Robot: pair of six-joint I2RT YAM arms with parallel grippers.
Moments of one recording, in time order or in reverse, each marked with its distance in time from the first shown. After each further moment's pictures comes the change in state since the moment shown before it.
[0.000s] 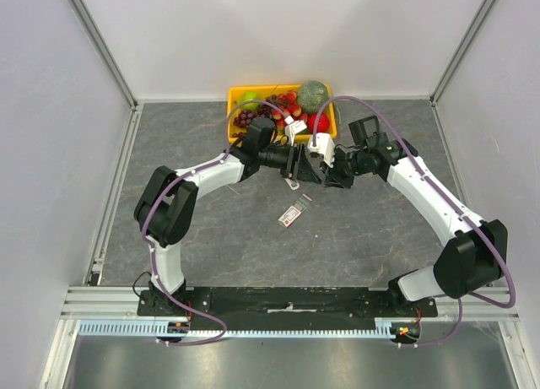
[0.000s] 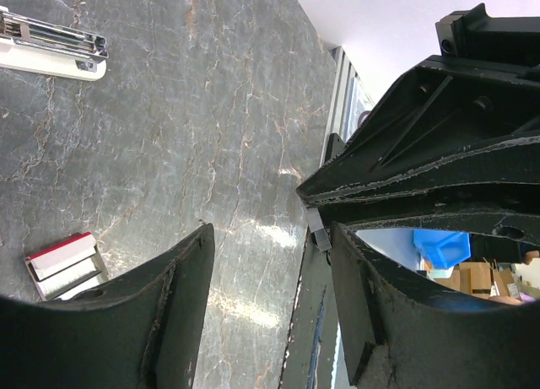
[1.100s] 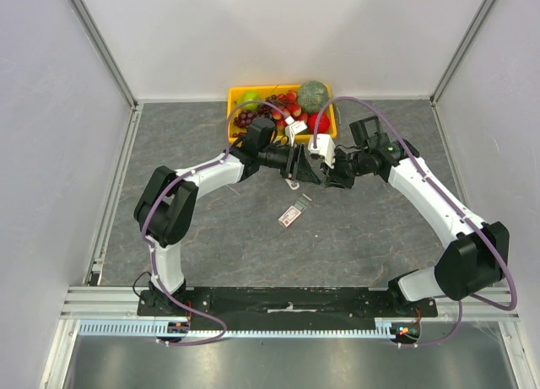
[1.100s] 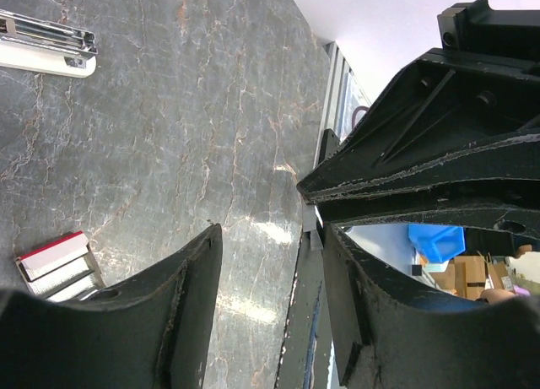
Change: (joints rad) left arm 0.003 0.000 0.000 -0.003 0.020 0.000; right arm 0.000 -0.014 -0.002 -0.008 -0.004 -0.026
